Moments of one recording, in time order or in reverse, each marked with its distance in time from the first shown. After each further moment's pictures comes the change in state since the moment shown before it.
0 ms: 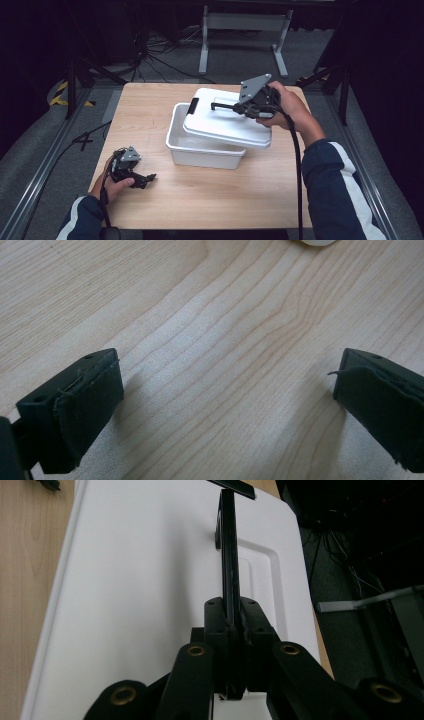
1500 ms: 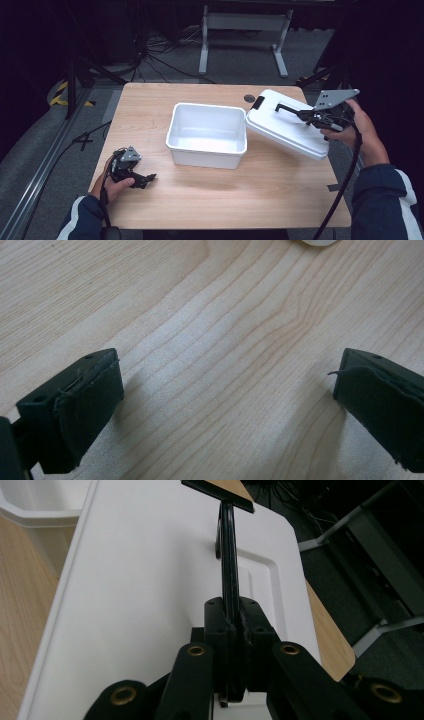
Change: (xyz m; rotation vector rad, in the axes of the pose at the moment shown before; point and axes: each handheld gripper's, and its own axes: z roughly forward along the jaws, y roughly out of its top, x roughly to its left) left arm -0.001 0.000 0.000 0.004 0.001 -0.006; right arm -0.004 -0.162 -0.075 0.008 -0.154 0.267
